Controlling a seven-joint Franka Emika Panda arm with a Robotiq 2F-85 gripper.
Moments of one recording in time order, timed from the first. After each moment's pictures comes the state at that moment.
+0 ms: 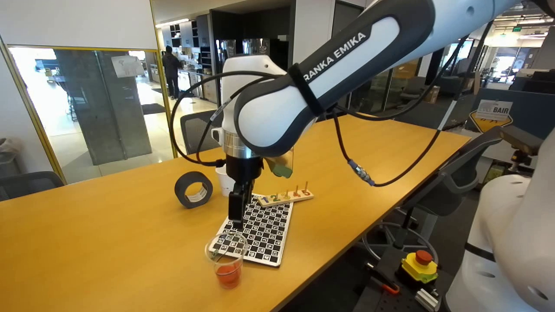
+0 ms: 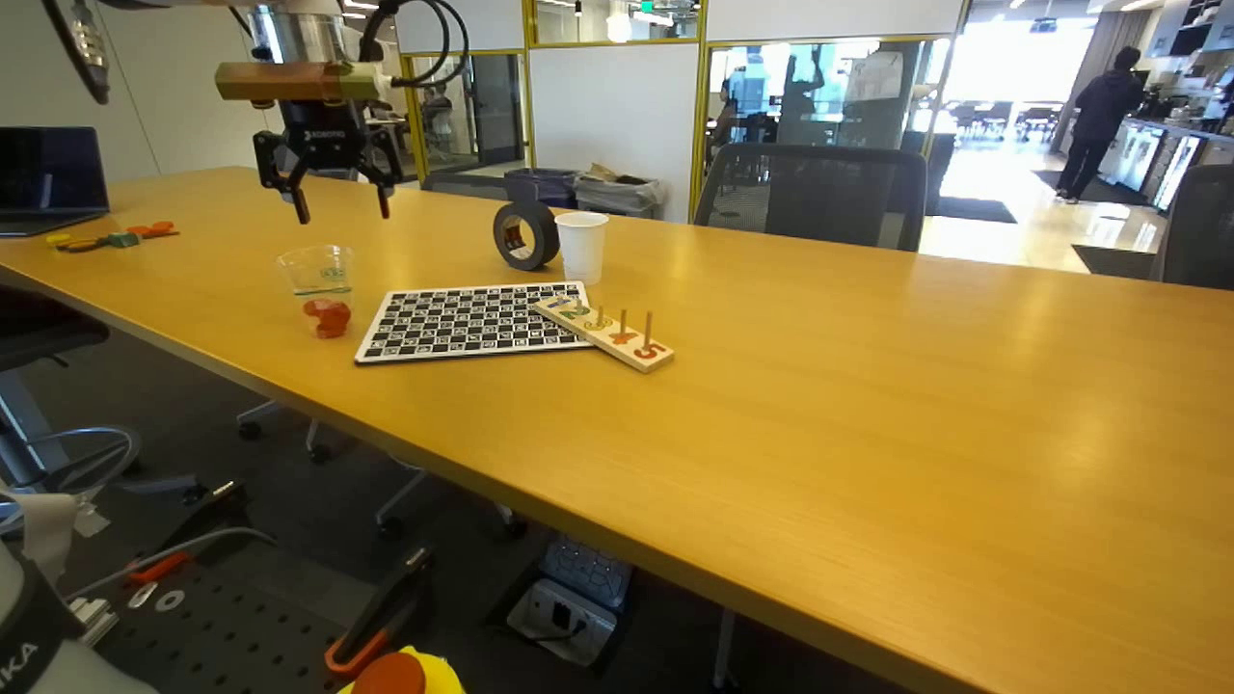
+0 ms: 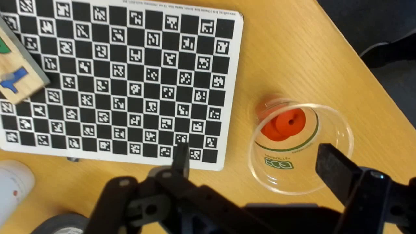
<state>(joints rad) 0.20 -0.14 0.17 -2.40 0.01 2.32 -0.30</state>
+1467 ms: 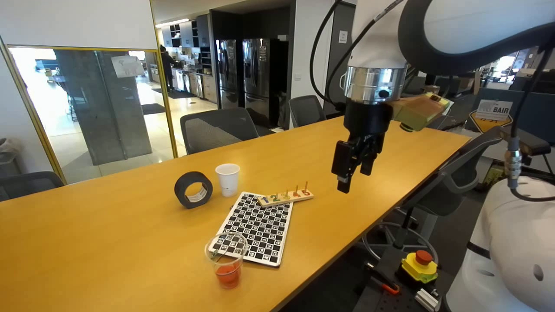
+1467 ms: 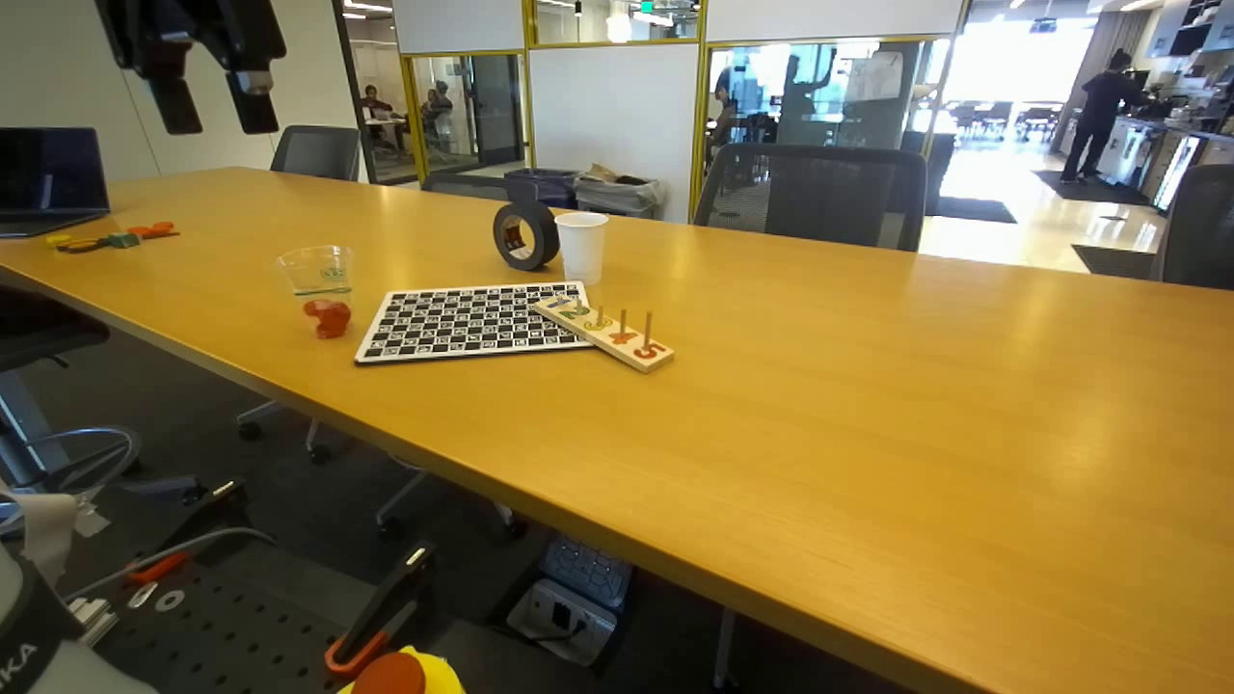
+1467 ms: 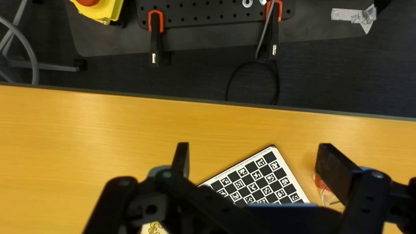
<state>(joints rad) 0.10 -0.98 0.09 -2.70 0.01 1.73 0.18</state>
